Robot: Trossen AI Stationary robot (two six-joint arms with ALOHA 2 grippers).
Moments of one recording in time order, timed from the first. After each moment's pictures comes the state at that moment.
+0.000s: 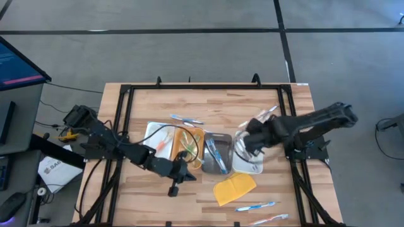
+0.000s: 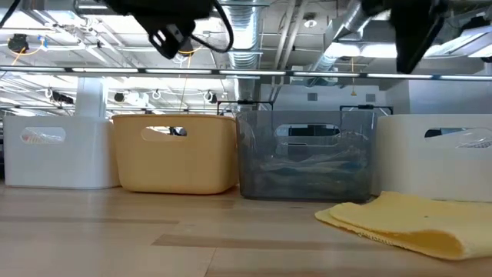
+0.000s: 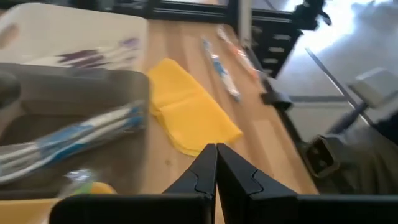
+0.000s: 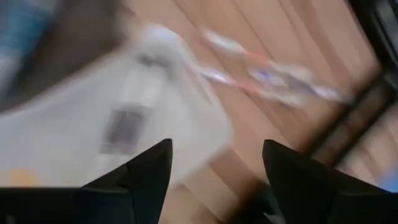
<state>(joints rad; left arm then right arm) -0.48 1.51 0.83 0.20 -0.21 -0.27 0.26 1.41 1.29 -1.47 0.40 0.94</state>
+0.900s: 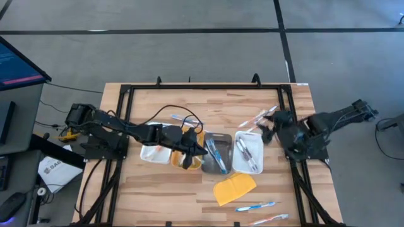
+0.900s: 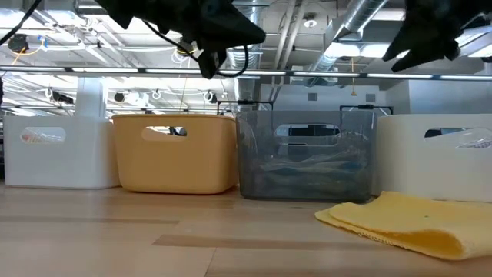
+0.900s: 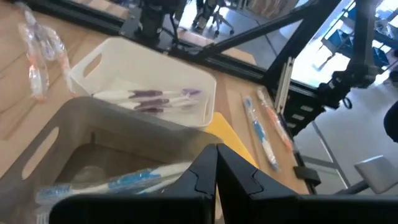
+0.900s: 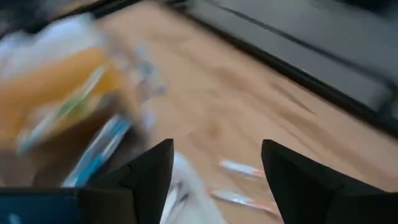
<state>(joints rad) -0.14 1.51 0.86 0.29 0.03 -0.37 0.35 0.76 0.77 -0.92 0.84 0.88</state>
